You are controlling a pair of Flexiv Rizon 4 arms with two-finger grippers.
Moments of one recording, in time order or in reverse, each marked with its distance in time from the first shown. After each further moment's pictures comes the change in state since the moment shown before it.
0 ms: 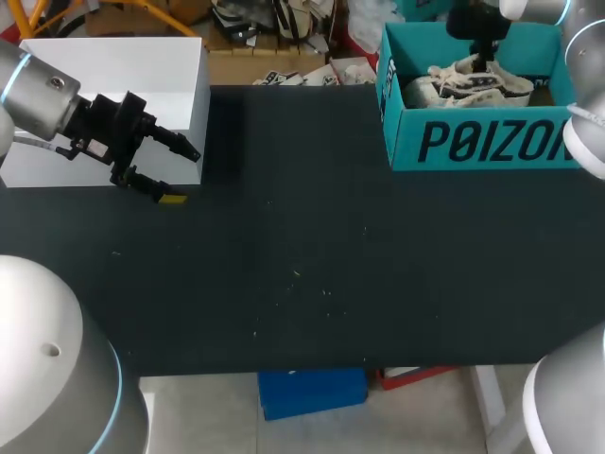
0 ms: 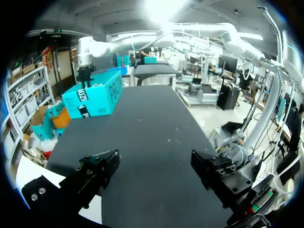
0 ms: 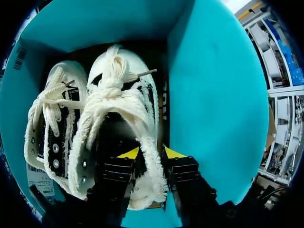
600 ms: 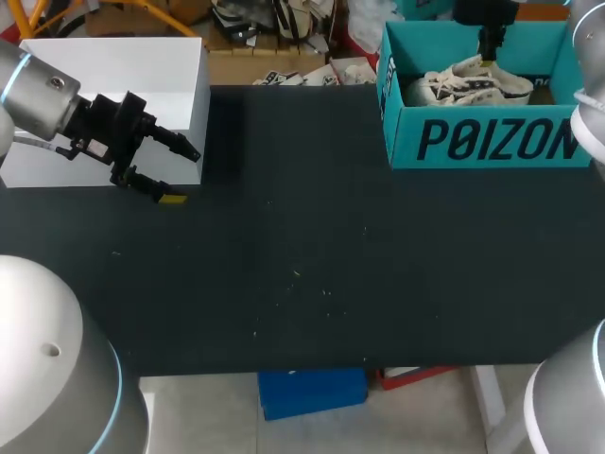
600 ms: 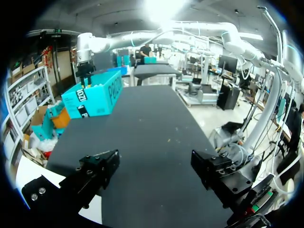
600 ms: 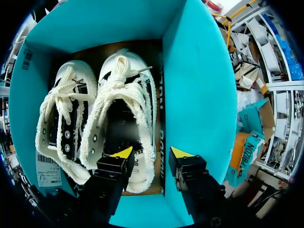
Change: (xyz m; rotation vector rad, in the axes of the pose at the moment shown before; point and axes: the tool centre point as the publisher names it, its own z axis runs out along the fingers) left arm 0.000 0.000 0.000 0.000 0.000 0.000; right arm -0.006 -0.015 -0.035 0.058 0.007 0.026
